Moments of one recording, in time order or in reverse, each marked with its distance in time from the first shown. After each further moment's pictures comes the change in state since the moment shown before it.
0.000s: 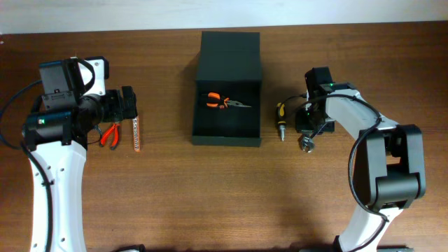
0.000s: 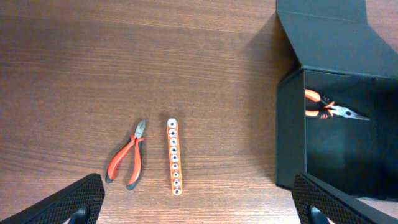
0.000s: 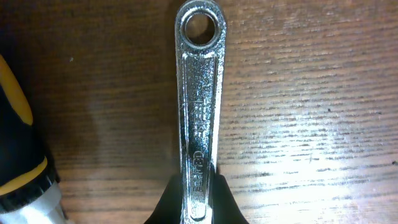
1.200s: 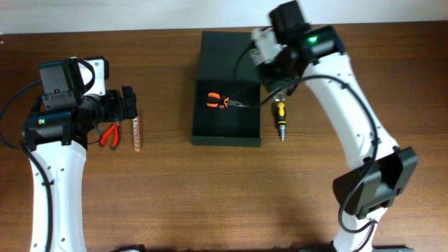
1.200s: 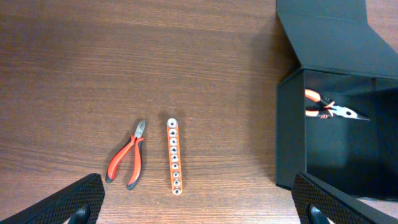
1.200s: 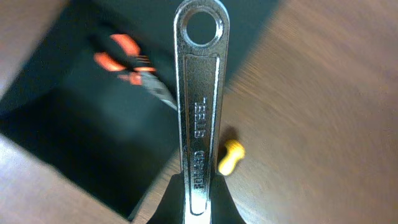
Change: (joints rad) left arm 0.000 0.000 0.000 0.000 0.000 0.000; right arm 0.288 0.008 0.769 -0.425 -0.072 -0.433
